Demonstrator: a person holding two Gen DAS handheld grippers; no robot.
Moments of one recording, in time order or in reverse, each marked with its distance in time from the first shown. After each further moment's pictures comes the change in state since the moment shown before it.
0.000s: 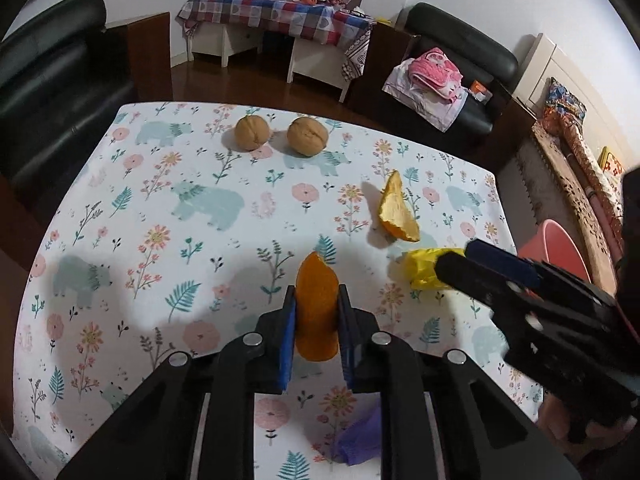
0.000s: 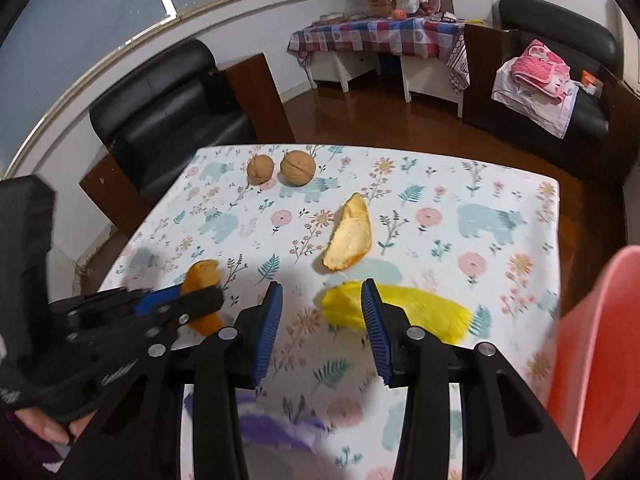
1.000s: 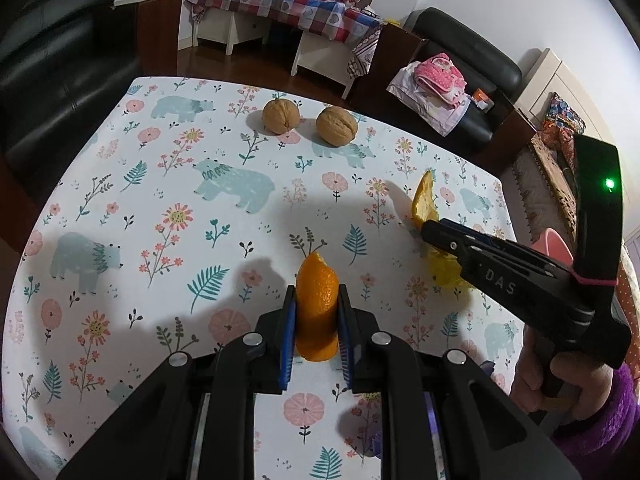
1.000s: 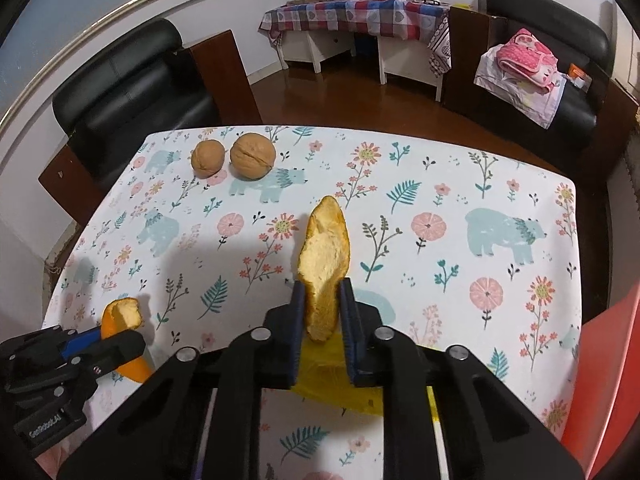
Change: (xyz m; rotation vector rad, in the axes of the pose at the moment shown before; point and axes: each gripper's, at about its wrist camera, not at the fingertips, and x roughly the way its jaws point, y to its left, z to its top) left arm 0.005 0.027 -0.007 -0.057 0.013 -0.046; right arm 0.050 -0.008 0.011 0.026 0.054 -0.104
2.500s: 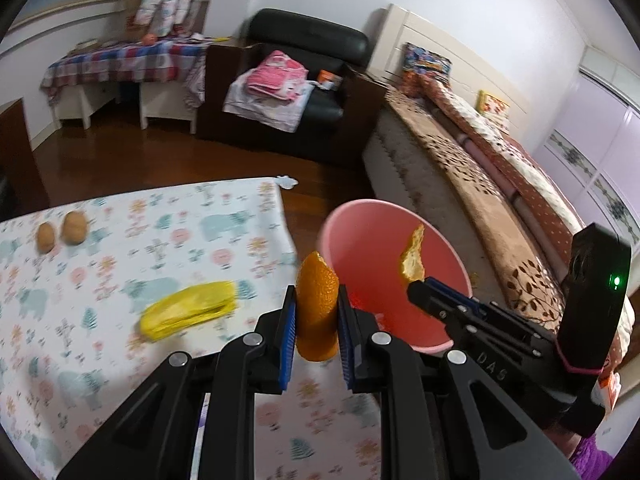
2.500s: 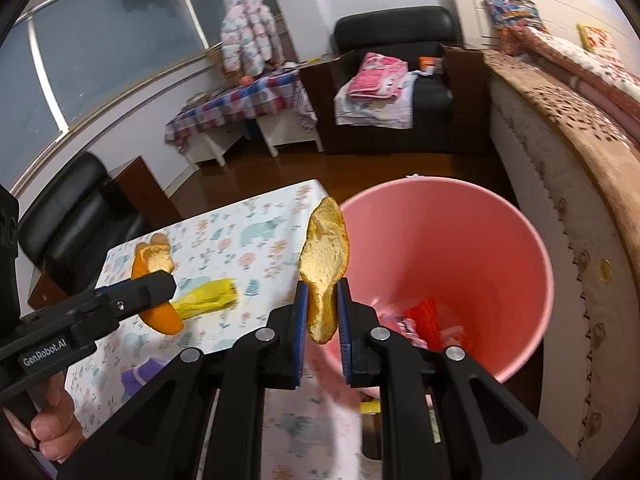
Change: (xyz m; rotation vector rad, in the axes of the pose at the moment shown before) left arm -0.036 -0.220 -0.010 0.398 -0.039 -0.322; right arm -0.188 -0.138 -0.107 0.392 -0.290 -0.193
